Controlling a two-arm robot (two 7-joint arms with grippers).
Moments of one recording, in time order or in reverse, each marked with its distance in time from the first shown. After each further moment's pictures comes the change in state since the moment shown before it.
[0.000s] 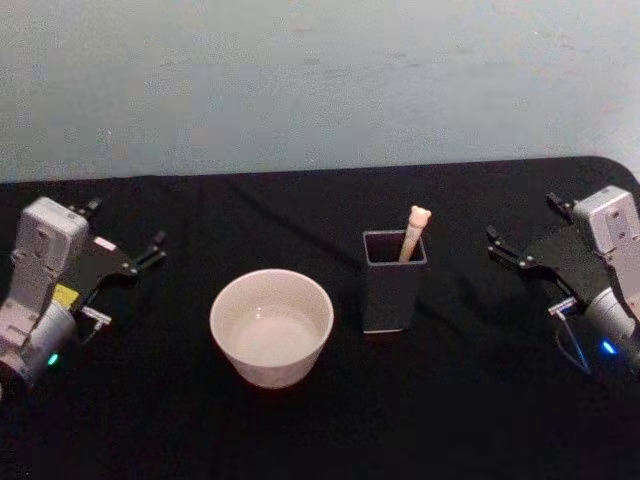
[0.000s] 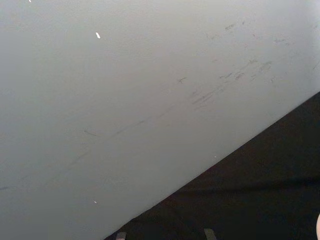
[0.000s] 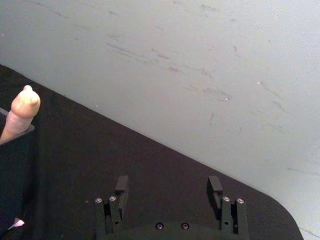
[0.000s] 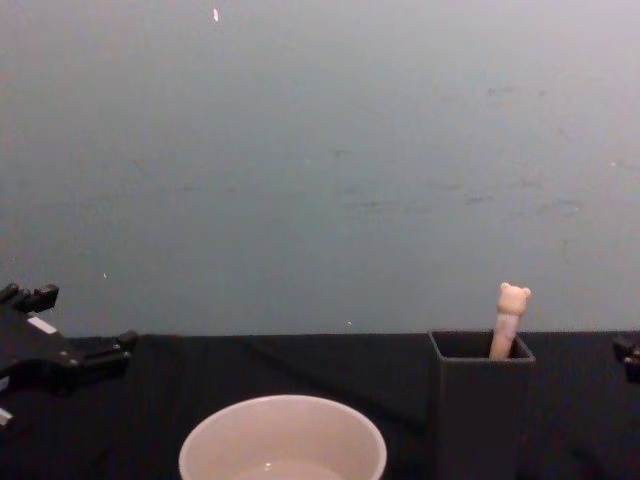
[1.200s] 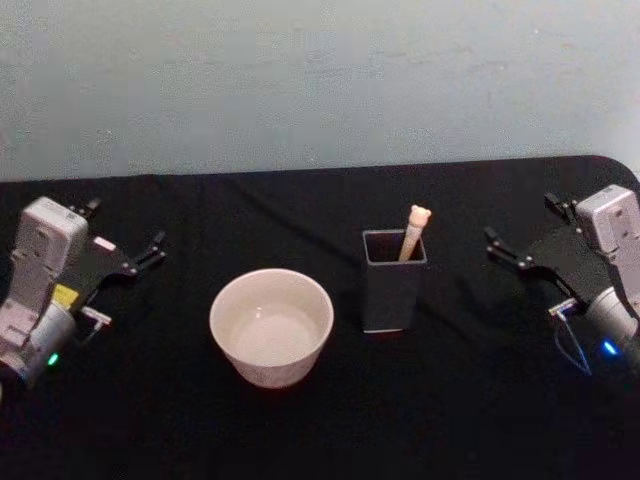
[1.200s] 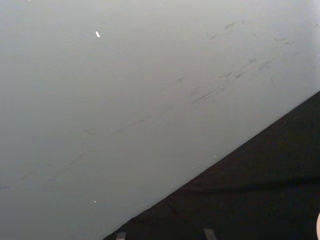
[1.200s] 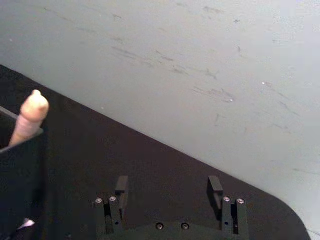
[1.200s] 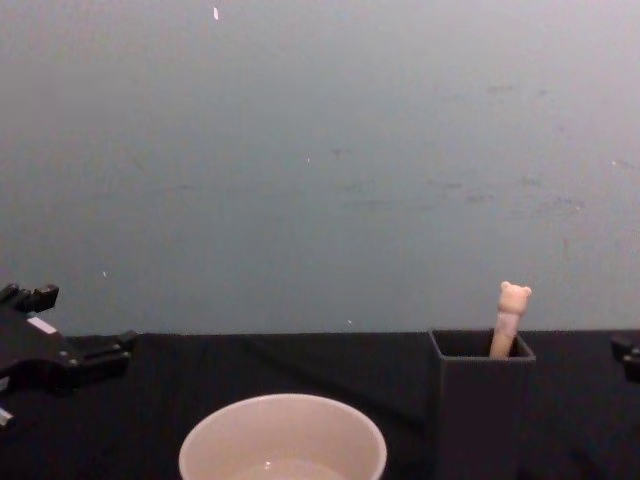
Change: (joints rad) left arm 0.000 0.000 0.000 0.000 0.000 0.000 0.000; right arm -0.011 -0.003 0.018 -0.012 0.009 0.002 0.029
